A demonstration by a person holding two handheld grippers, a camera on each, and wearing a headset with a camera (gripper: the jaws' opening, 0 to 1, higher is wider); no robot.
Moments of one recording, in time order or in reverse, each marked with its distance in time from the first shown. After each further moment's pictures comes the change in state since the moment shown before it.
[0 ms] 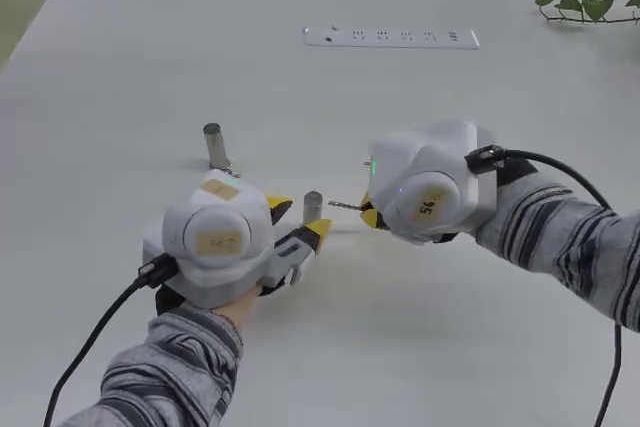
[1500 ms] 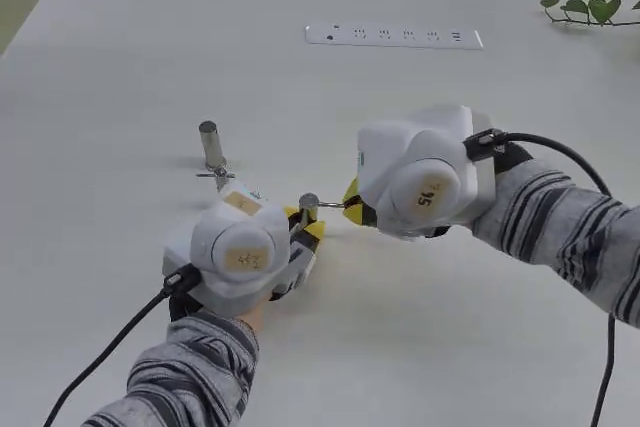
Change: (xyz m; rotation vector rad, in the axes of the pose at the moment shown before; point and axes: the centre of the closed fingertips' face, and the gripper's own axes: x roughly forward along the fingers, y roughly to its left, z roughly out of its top) left arm 0.016 0.000 -0.012 0.075 0.012 0.042; right arm -0.007 -0.001 0.024 -0.061 -0.059 0.042
